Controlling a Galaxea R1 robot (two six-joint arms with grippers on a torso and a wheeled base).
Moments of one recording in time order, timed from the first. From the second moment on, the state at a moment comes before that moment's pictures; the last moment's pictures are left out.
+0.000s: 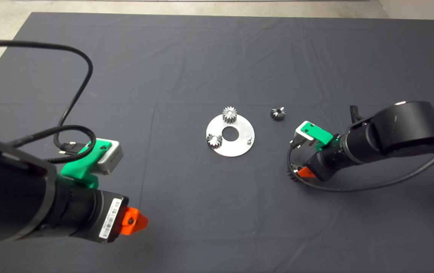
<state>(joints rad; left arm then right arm) -0.70 2.26 -0.30 0.11 1.49 -1.79 0.27 2.31 -0.82 -0.57 -1.44 0.92</state>
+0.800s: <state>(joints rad) -0.70 2.26 -0.29 0.11 1.49 -1.79 0.40 2.64 -1.46 -0.54 -1.44 0.92</state>
